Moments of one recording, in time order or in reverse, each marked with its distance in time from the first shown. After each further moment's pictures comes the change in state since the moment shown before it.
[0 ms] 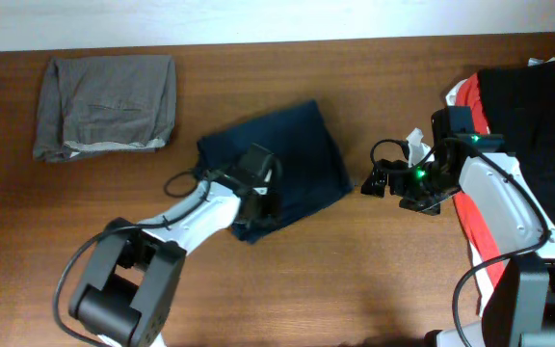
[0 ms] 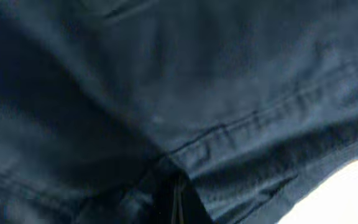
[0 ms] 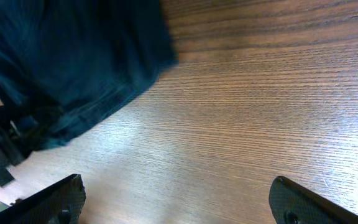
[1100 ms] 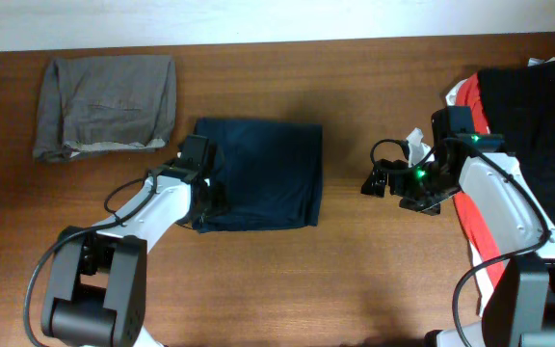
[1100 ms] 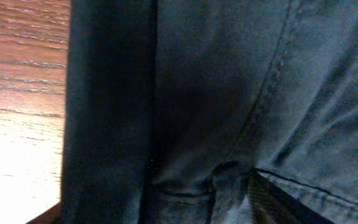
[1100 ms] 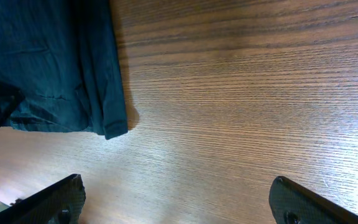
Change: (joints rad) left arm 0.259 -0.058 -0.051 -0.058 -0.129 -0.045; right arm 0.000 0.000 0.000 0.001 0.000 0.000
